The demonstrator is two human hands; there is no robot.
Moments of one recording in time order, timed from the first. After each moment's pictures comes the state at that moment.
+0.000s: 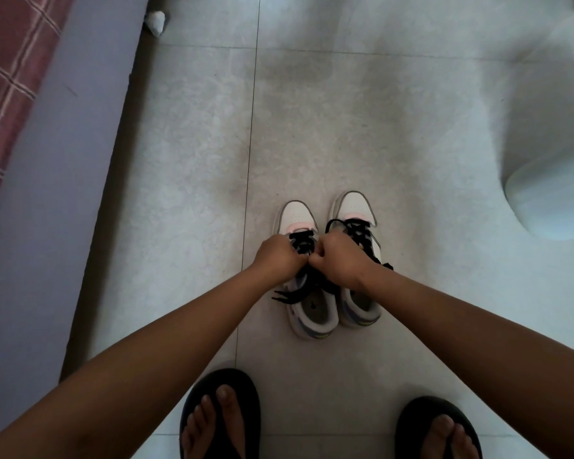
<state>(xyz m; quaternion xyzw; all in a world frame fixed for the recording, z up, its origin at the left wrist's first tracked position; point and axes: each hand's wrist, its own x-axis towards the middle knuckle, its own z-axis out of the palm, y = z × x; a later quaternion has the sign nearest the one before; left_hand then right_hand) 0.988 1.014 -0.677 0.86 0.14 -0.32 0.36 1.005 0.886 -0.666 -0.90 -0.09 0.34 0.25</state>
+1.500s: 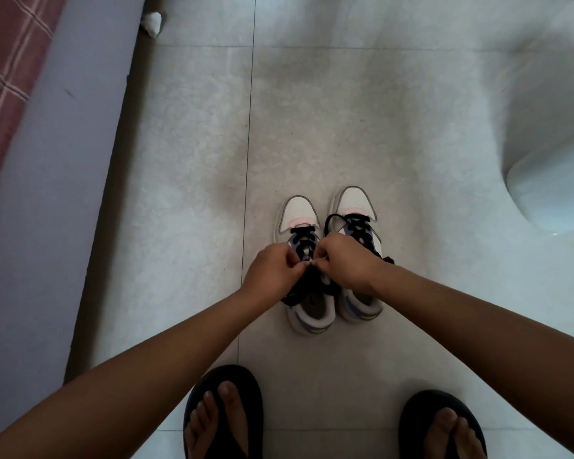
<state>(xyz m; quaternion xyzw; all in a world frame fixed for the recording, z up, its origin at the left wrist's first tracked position) 0.955 1.018 -0.684 0.90 0.08 -0.22 0.36 0.995 0.876 -0.655 -0.90 -0.15 0.34 0.23</state>
